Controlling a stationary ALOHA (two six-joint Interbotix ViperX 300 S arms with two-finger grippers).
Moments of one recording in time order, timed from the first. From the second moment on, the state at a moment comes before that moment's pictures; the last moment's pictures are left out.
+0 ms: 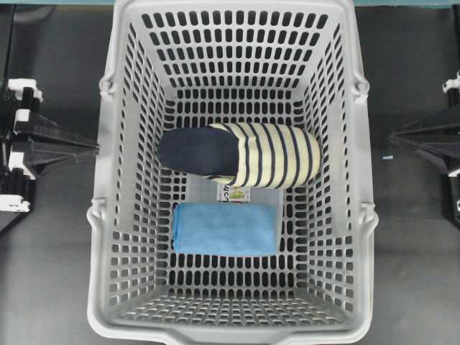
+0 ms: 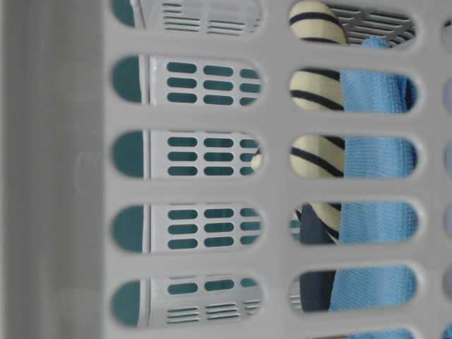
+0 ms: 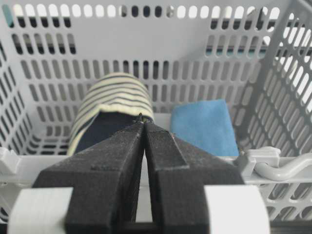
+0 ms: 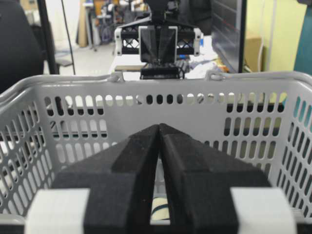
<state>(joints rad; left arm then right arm) 0.00 -0.96 1.17 0.00 -0.29 0.00 0.00 -0.97 1.18 0.00 -0.29 0.00</state>
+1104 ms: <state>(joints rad) -0.08 -0.50 0.42 0.04 0.58 -0.09 0.01 -0.98 1.07 0.02 -0.03 0.08</state>
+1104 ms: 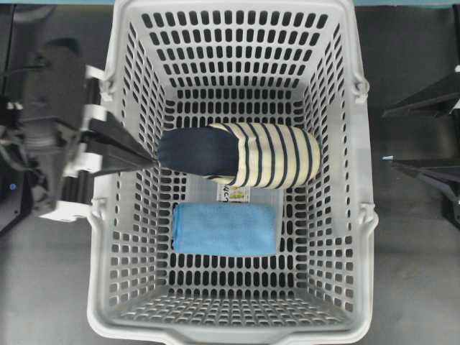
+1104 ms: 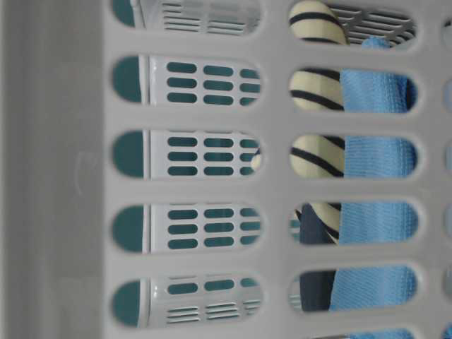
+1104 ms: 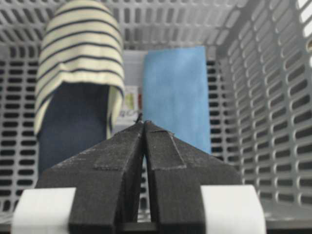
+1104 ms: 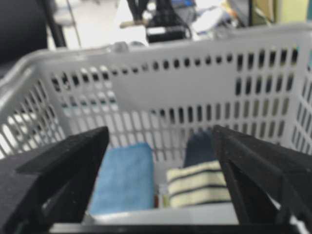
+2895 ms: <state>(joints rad) -0.17 0.18 0.21 0.04 0.70 -0.10 -0.01 -1.00 1.07 0.02 -0.04 0.08</state>
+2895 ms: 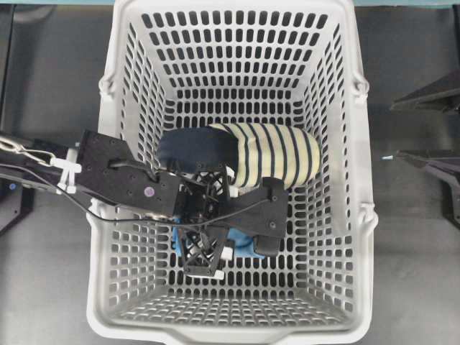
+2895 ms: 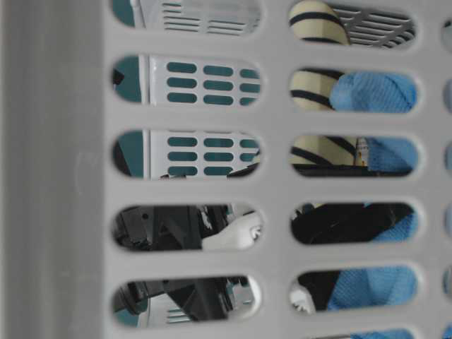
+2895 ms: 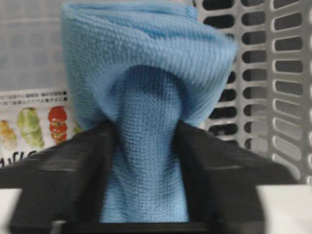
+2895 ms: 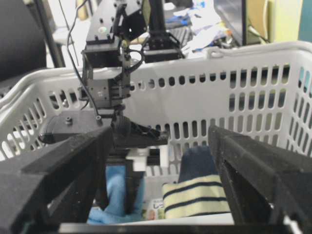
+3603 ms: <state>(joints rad) -0.17 0.07 -0.31 0.04 1.21 -0.10 -0.02 -1.04 1.09 0.02 -0.04 0.08</state>
